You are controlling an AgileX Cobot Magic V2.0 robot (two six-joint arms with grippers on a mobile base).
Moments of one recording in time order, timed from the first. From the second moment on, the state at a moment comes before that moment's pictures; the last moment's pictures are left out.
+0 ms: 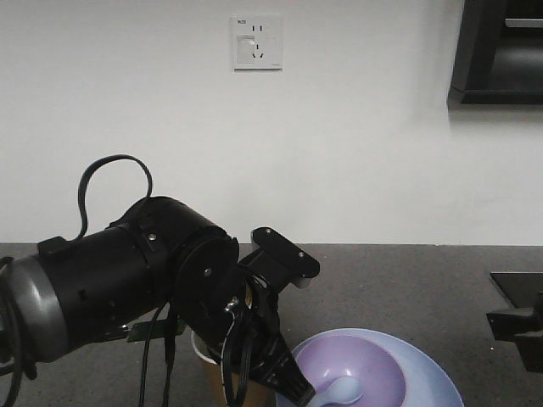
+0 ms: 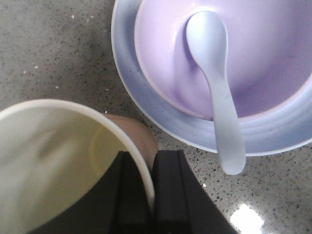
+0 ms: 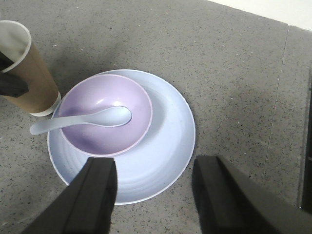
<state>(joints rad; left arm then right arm) -0.78 1.80 -1.65 0.06 1.04 0.04 0.20 1.00 -1.20 0.09 1.02 -0.17</state>
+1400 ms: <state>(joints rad) -0.78 1.67 -1.65 0.06 1.06 0.02 0.20 1.00 -1.20 0.09 1.05 -0.17</state>
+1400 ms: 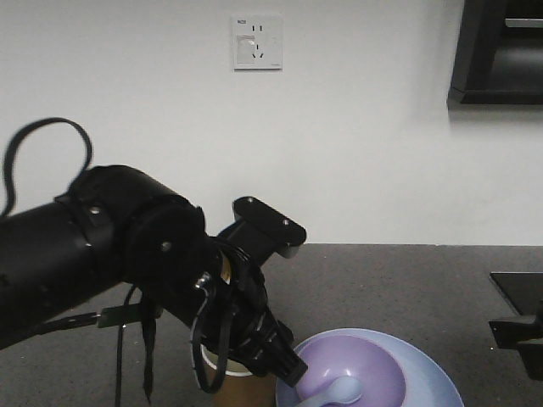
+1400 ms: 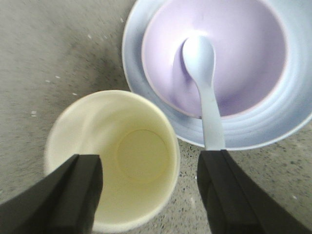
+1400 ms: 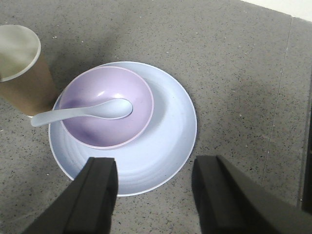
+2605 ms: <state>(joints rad) -0.78 0.60 -0.78 0.27 0.63 -0.17 0.20 0.44 -0.75 0.11 0.56 -0.17</state>
